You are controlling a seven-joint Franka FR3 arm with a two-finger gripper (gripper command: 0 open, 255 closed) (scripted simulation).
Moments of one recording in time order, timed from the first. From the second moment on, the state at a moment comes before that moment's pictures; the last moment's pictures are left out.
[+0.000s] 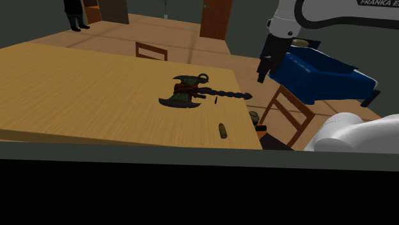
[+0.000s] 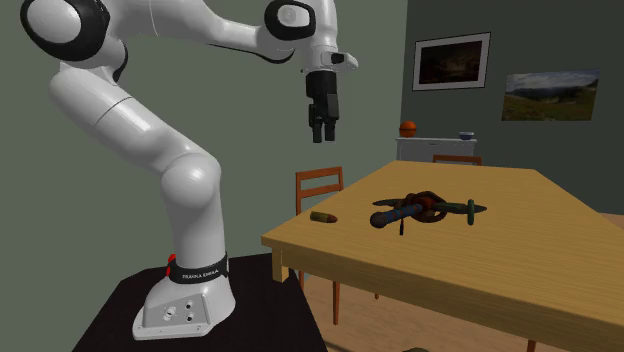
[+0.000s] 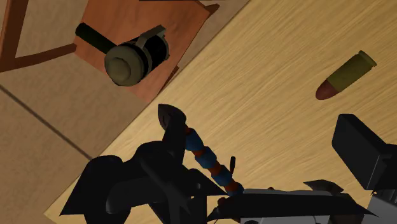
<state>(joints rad) -0.01 -0.82 0.06 -2.44 -0.08 1.63 0.02</state>
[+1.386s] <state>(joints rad) -0.07 -0.48 0.42 -2.72 0.23 2.26 0.79</state>
